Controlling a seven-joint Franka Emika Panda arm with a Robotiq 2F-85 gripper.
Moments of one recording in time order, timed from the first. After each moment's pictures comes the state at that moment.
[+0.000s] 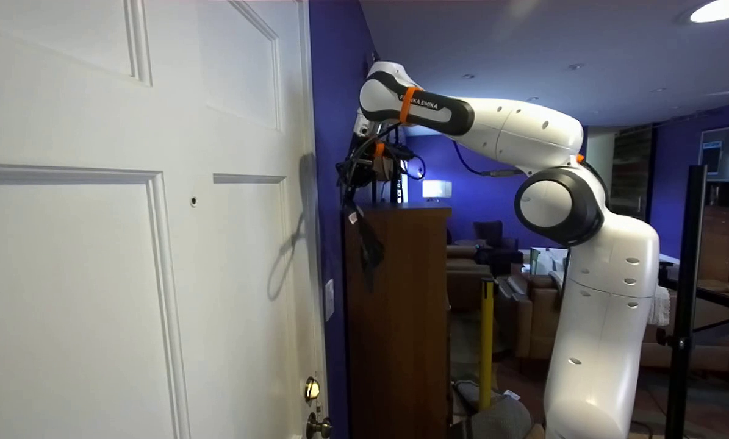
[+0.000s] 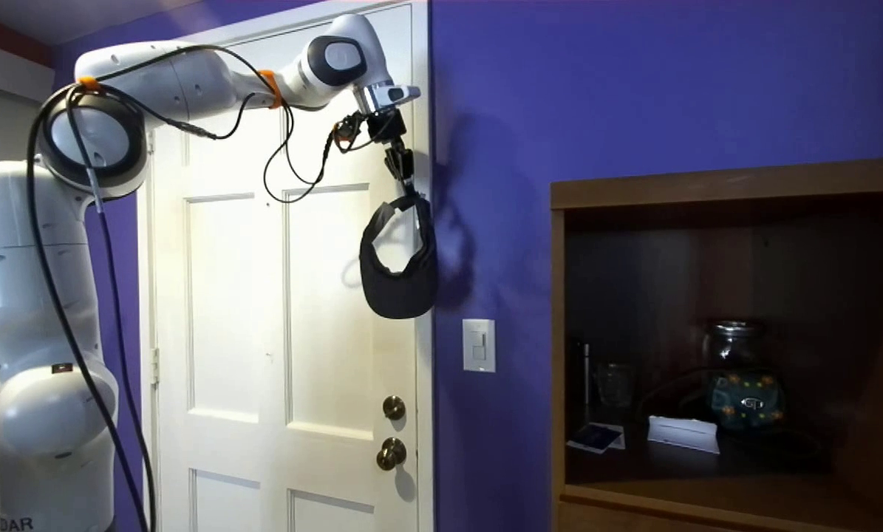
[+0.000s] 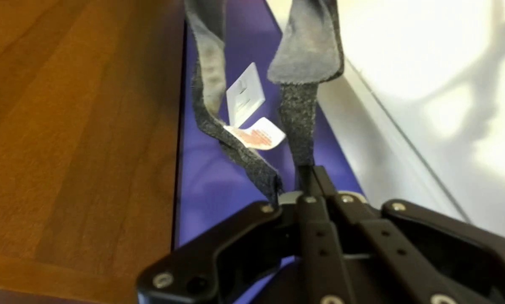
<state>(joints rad) -0.17 -0.12 -0.16 -1.30 -0.01 1.62 0.30</state>
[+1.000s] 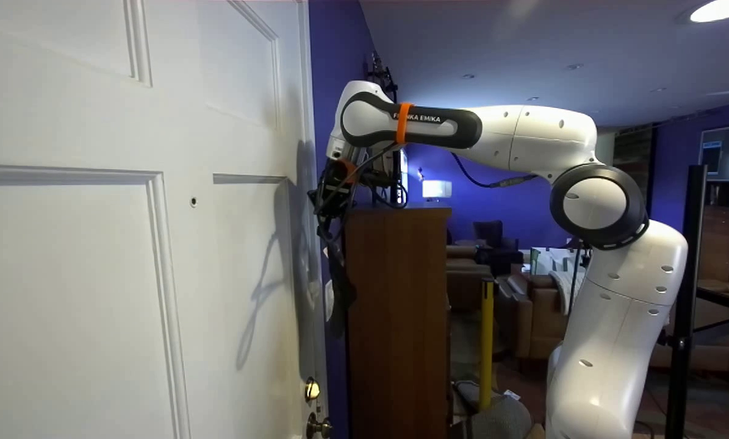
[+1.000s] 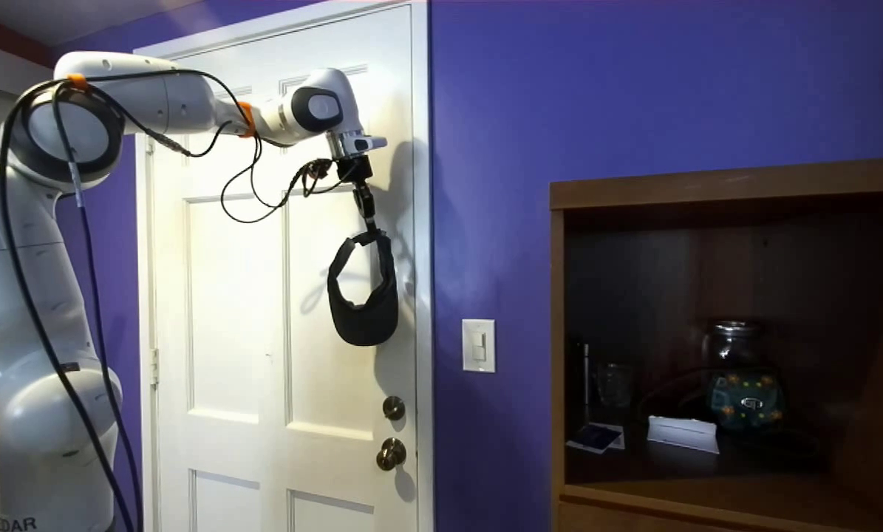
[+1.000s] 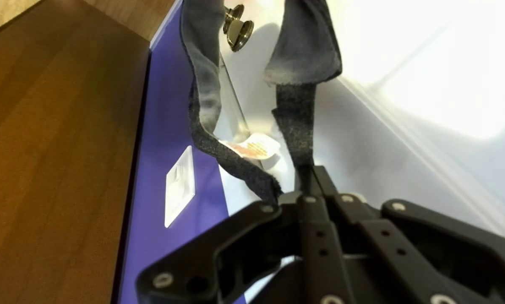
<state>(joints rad) -0.11 -0.24 -0.02 -1.61 0.00 1.75 0.56</state>
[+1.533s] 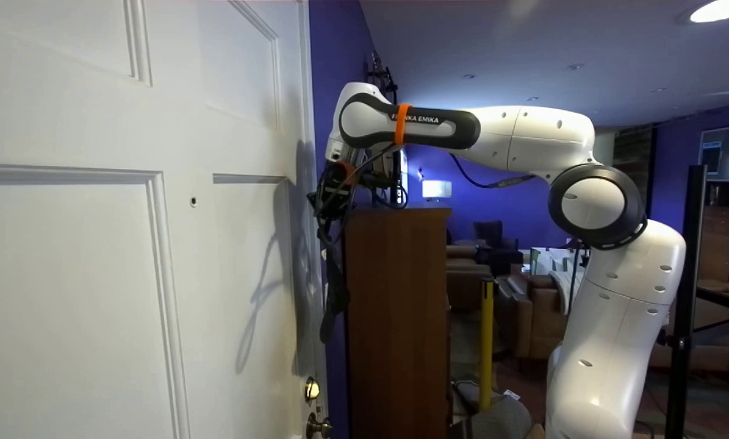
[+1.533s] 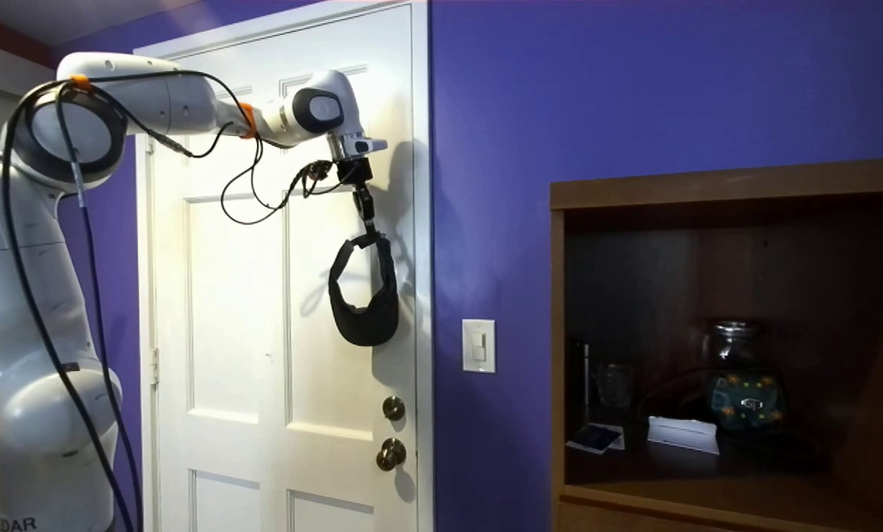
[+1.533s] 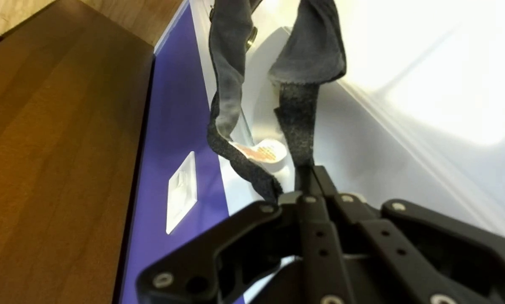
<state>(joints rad) -0.11 -0.23 -0.02 -1.60 0.00 1.73 0.56</state>
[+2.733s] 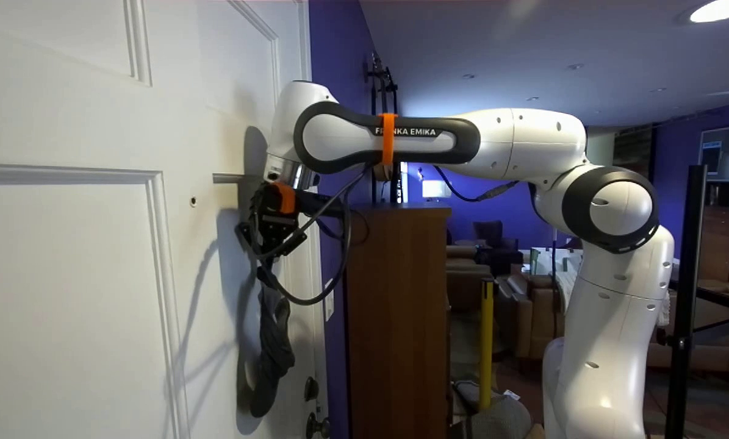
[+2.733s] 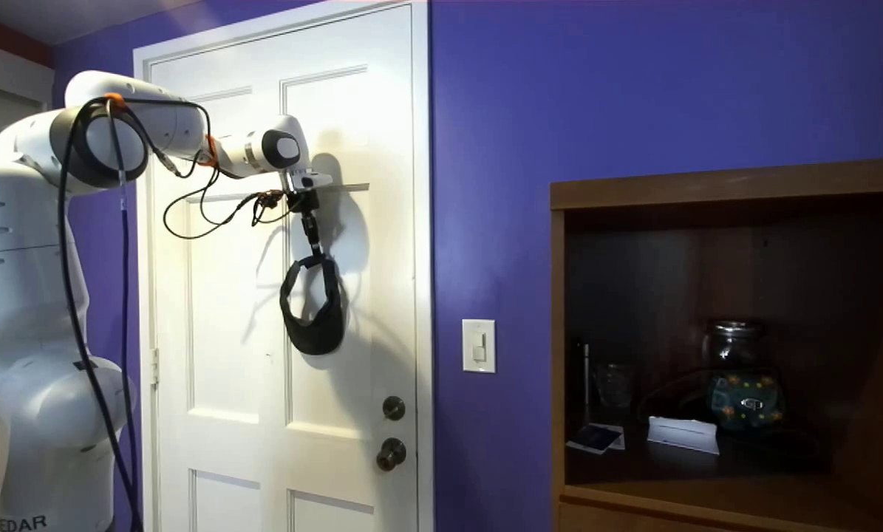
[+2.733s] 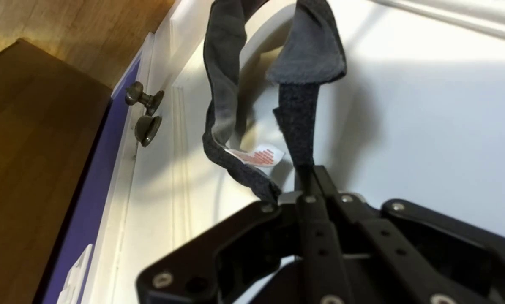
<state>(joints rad) 0.05 -0.19 0.20 -1.68 -0.03 1.83 0.91</state>
